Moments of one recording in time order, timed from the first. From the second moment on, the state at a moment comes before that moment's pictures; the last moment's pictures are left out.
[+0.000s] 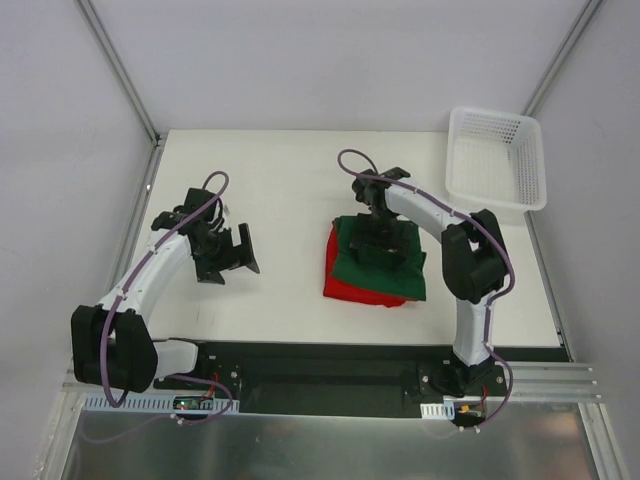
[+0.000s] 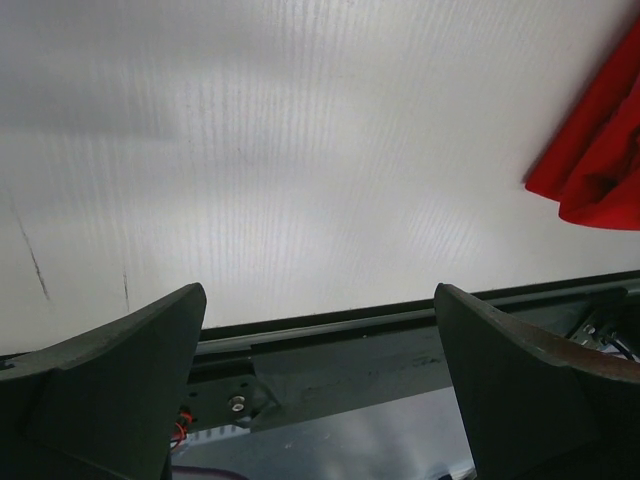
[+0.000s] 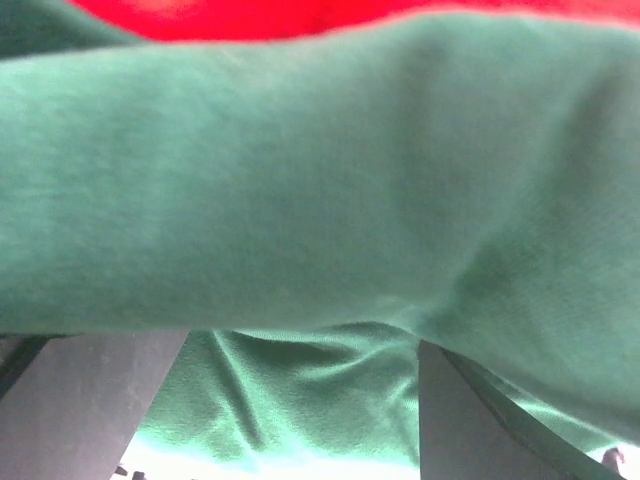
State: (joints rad) left arm -0.15 1.27 0.95 -0.96 0.27 -0.42; right arm 0.58 2.01 1.61 -1.23 0.05 0.77
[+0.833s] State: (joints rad) left arm -0.15 1.13 0.88 -0.96 0.34 -0.43; right arm 0.05 1.87 1.41 -1.26 0.00 1.02
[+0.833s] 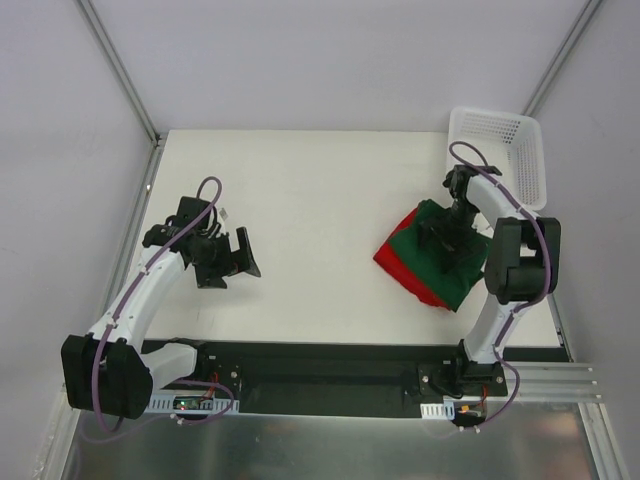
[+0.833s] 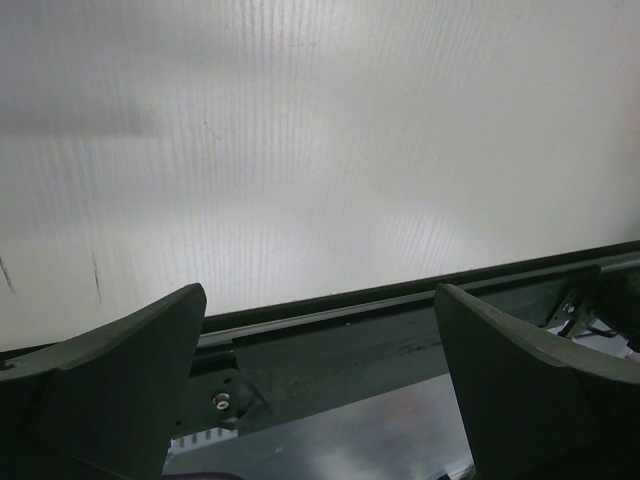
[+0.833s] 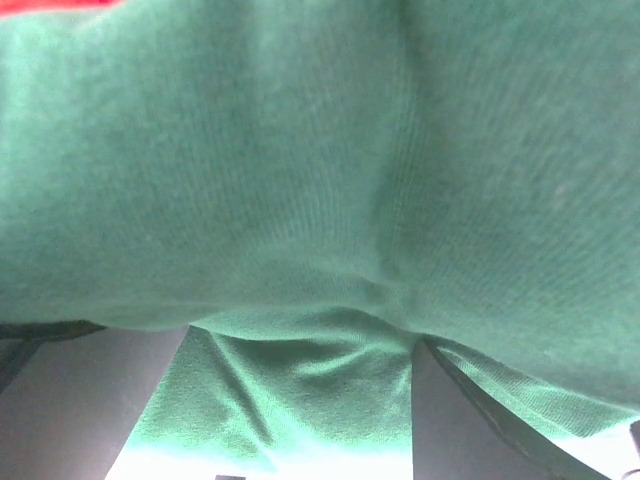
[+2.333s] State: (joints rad) left arm -0.15 1.11 0.88 -0.94 0.33 -0.49; right arm -0.56 1.46 1.02 -1.12 0.03 1.26
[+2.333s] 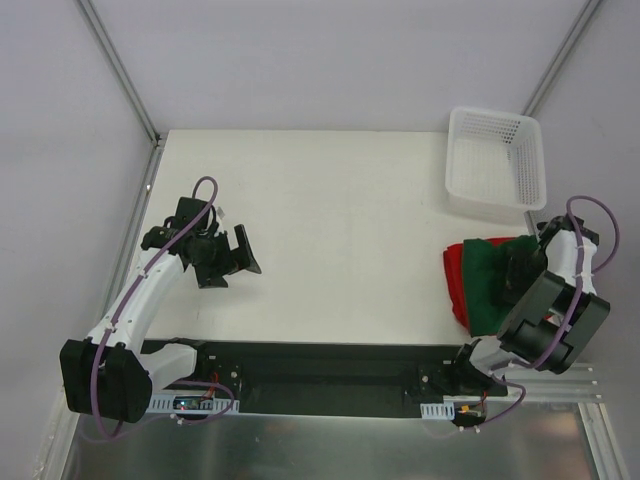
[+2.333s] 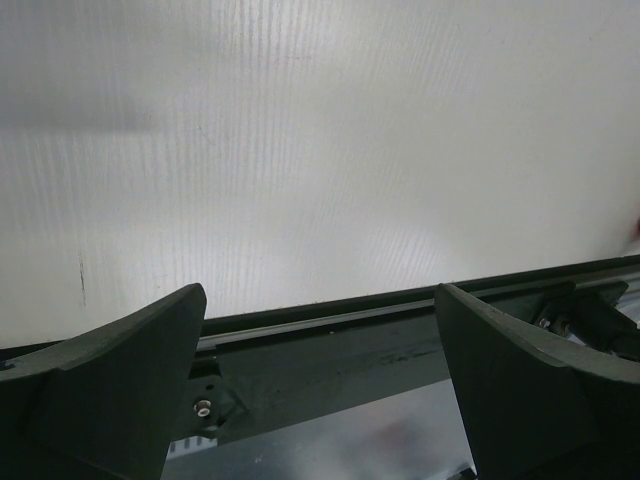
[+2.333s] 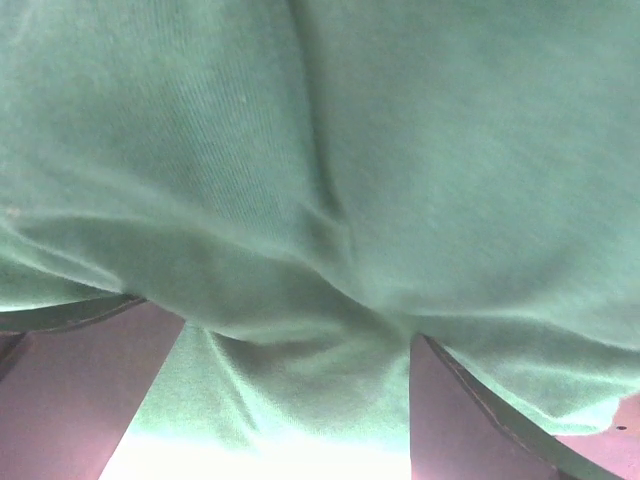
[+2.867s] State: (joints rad) left arm -0.15 1.11 0.87 -0.93 0.33 -0.49; right arm -0.66 1.31 0.90 -1.09 0.03 1.33
